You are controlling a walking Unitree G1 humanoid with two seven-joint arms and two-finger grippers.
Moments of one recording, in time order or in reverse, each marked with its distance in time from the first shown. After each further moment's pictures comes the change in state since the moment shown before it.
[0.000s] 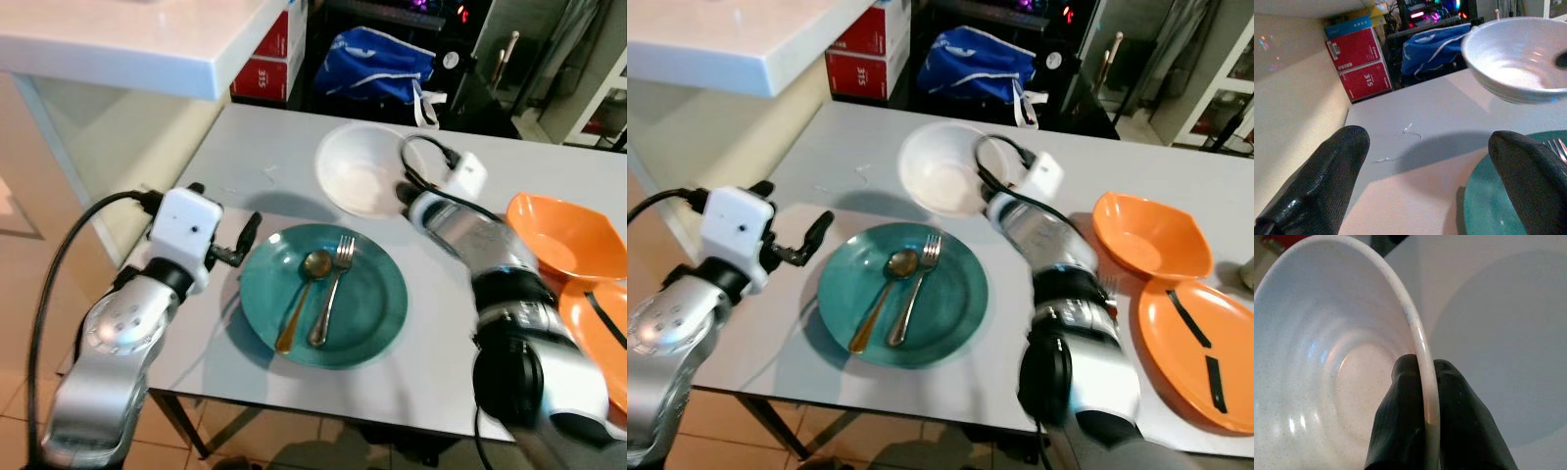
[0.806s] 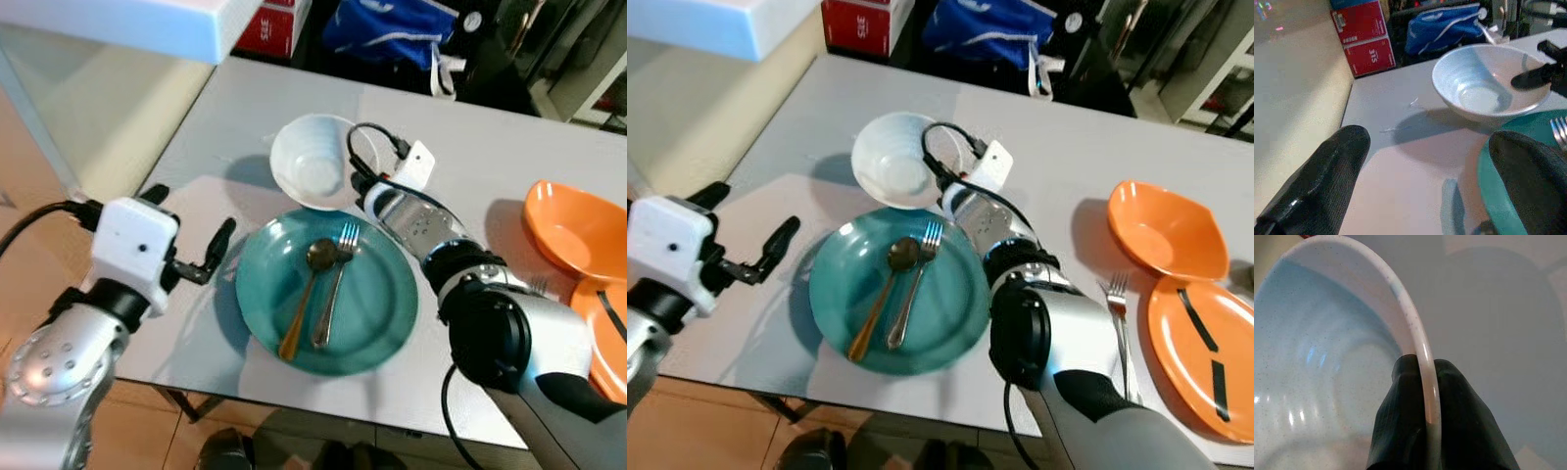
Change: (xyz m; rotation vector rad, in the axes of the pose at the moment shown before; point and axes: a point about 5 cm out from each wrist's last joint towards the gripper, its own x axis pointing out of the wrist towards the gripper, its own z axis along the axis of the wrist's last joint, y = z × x) left arm -0.045 0.015 0.024 0.026 -0.022 0.022; right arm 0.017 0.044 -0.030 -0.004 0.014 0.056
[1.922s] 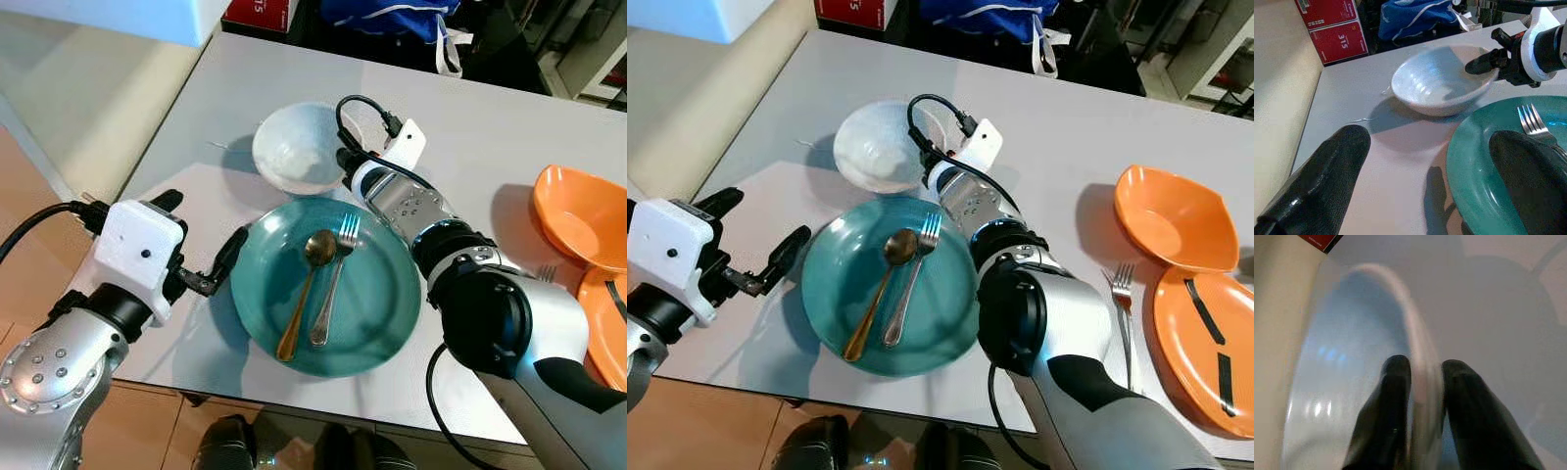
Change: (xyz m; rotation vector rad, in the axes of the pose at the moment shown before) left arm -0.004 -0.008 0.008 -0.028 0.006 -0.089; right arm 0.002 0.027 0.005 0.023 -0.017 0.038
